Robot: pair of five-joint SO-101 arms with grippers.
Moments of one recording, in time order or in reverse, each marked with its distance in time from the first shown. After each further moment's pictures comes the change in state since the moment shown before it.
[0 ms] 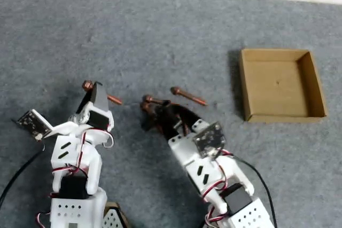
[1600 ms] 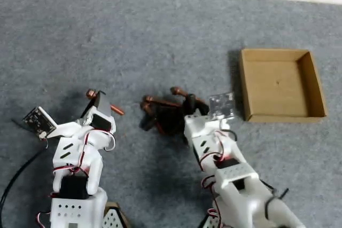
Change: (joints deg) left arm 0.5 0.0 0.1 8.6 0.0; right arm 15.9 63.8 -6.7 -44.8 -12.9
